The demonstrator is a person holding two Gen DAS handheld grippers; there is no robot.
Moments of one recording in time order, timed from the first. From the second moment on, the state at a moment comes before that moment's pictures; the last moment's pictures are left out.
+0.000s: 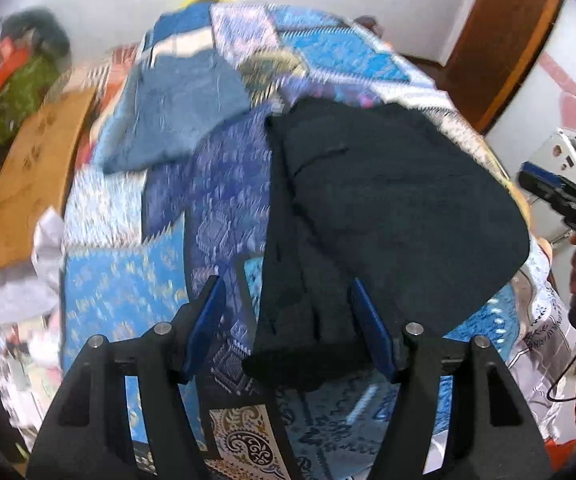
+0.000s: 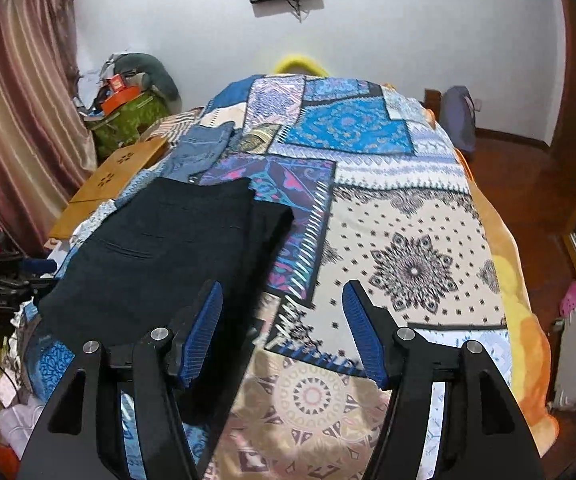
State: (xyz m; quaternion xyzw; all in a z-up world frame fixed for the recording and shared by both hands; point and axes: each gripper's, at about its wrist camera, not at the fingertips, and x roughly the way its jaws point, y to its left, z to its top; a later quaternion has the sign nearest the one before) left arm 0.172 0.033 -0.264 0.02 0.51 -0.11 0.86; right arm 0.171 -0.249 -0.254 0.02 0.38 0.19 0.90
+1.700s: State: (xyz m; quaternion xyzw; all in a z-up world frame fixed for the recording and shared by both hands) left arm 0.335 -0.045 -0.300 0.16 0.47 -0.13 0.86; right arm 0.291 -0.189 -0.299 -0.03 0.39 0.22 0.89
